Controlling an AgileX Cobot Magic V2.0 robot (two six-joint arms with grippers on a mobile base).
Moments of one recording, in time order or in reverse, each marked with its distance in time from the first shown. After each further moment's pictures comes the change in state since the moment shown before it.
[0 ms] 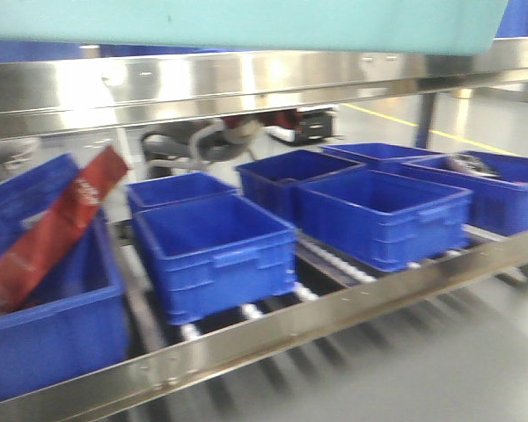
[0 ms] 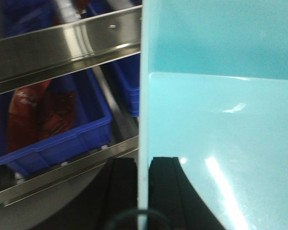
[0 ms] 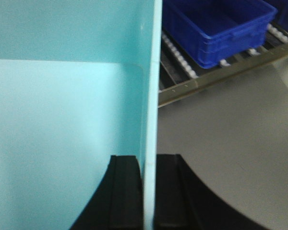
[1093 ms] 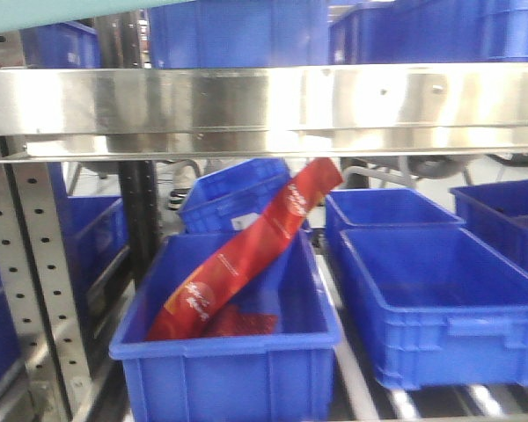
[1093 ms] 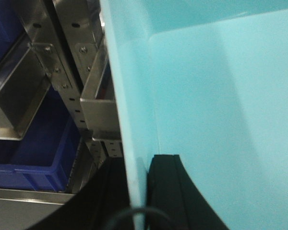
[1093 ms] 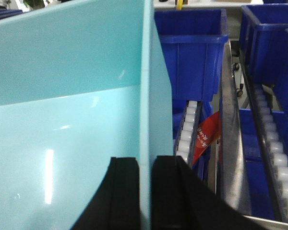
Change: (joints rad) left arm 0.010 -0.012 0.002 0.063 0.055 -0.015; right arm -0.023 0.000 0.000 -0.104 -0.498 -0.011
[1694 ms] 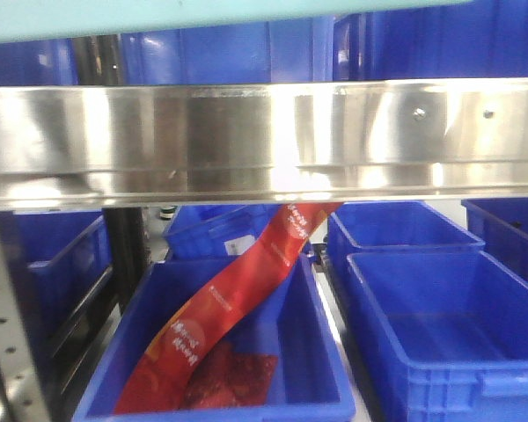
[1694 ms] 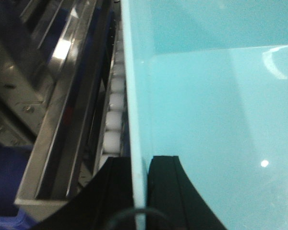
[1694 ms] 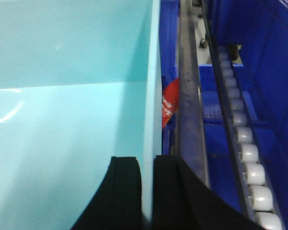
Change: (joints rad) left arm -0.010 0.018 0.003 -0.035 -0.038 0.013; right arm 0.015 0.000 -0.006 0.030 0.255 0.017
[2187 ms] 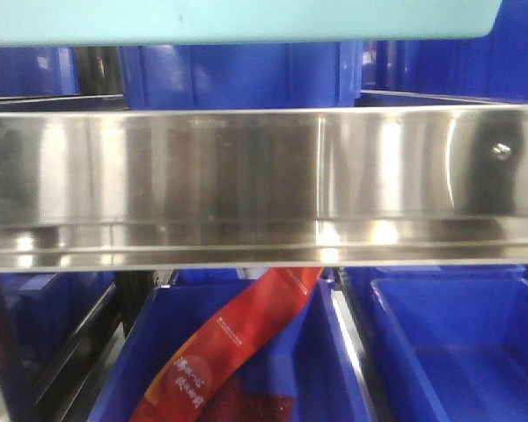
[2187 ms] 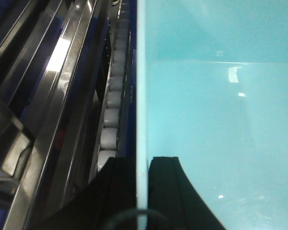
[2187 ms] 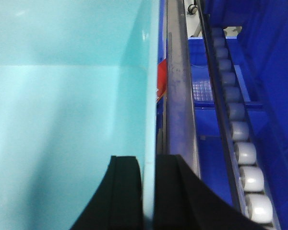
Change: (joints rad) left arm -0.002 0.005 0.000 -0.035 -0.018 0.000; right arm 0.006 0.000 -0.002 0.031 0.189 0.006
